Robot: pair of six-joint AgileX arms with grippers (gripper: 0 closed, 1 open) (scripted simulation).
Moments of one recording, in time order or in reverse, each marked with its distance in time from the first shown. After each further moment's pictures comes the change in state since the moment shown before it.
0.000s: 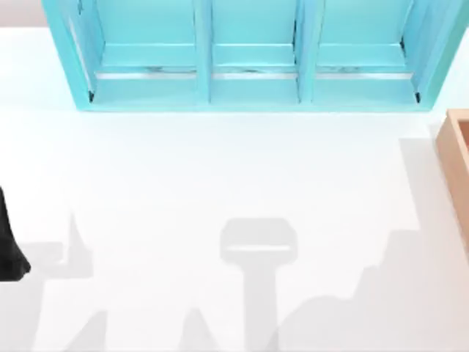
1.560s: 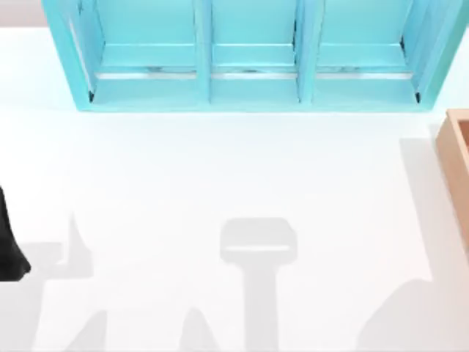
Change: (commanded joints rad) left arm 0.000 0.000 0.000 0.000 0.000 0.000; right arm 0.000 0.099 -0.297 0.394 0.000 0.005
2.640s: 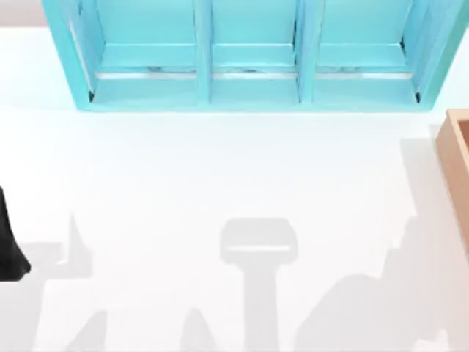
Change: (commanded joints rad) left arm 0.000 0.000 0.000 0.000 0.000 0.000; right arm 0.106 -0.052 0.070 -0.121 0.000 0.101
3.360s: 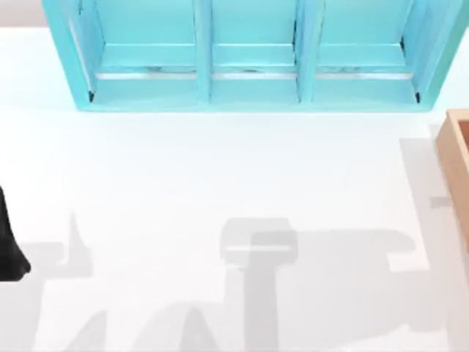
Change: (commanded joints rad) left arm 0.000 0.000 0.000 0.000 0.000 0.000; right arm 0.232 -0.136 0.133 -0.274 -0.003 0.240
